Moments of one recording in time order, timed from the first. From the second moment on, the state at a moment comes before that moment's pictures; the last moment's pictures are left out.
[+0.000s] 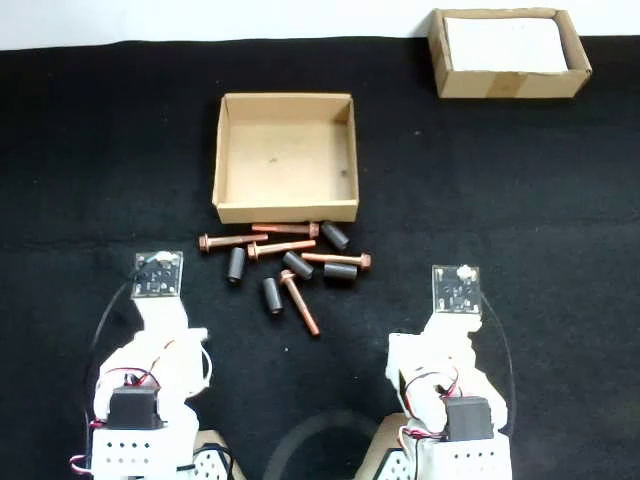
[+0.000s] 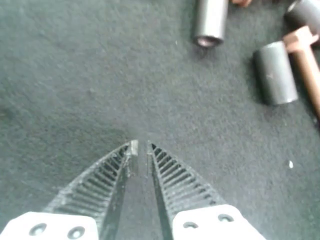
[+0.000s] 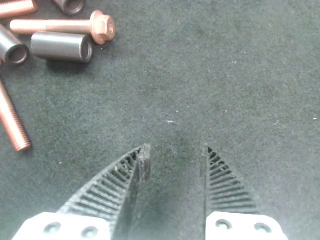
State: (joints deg) left arm -5.4 -103.6 96.3 72.1 6.7; right arm -8.4 -103.8 95.8 69.7 -6.3
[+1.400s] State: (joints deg) left arm 3.1 -38.7 44.3 79.0 20.2; right arm -9.5 -43.3 42.2 91.5 -6.6
